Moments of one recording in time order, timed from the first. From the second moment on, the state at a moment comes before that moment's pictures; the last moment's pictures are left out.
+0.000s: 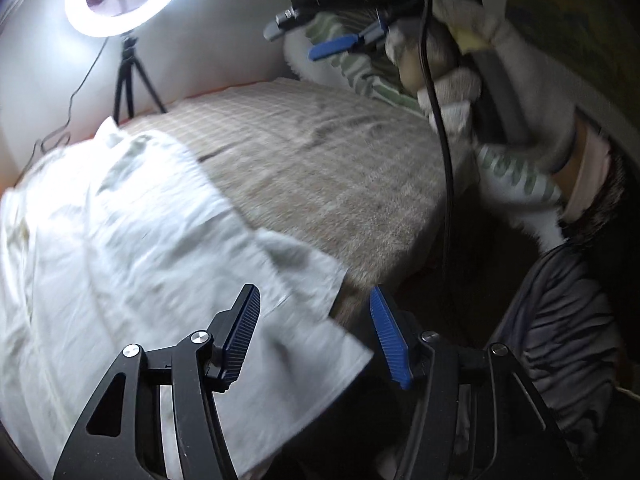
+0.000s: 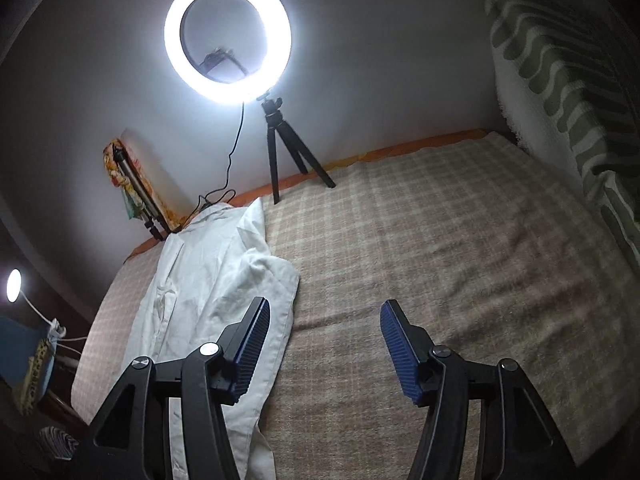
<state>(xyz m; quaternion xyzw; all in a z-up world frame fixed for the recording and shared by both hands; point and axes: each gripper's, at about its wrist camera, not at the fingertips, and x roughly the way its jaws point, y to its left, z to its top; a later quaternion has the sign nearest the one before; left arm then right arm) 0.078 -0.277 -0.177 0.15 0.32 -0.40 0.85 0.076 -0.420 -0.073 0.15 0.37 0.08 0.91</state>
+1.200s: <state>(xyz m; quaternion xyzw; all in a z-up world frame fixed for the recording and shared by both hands) 0.072 -0.233 -0.144 0.01 0.26 -0.42 0.87 0.218 -0.378 -0.170 0.24 0.48 0.16 0.83</state>
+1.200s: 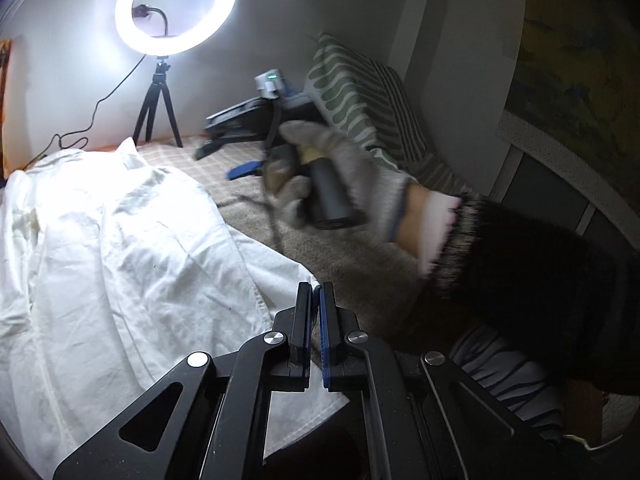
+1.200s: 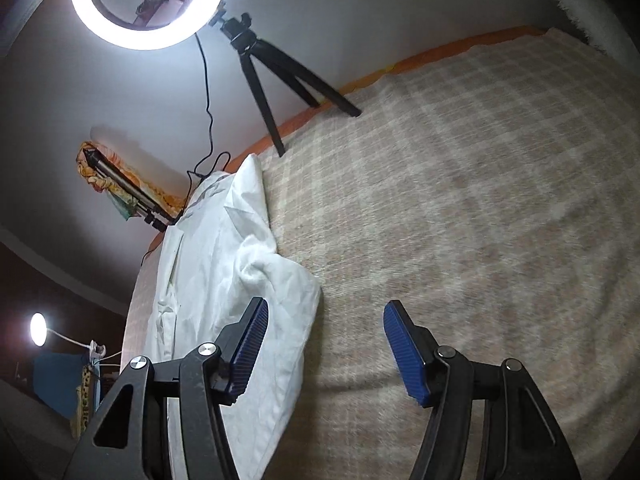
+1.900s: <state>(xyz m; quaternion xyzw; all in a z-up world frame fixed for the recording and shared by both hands) 0.065 -0.150 -0.174 -0.09 0.29 -0.37 0.88 0.244 -0.281 -0.150 0.16 0.50 0.16 0.83</state>
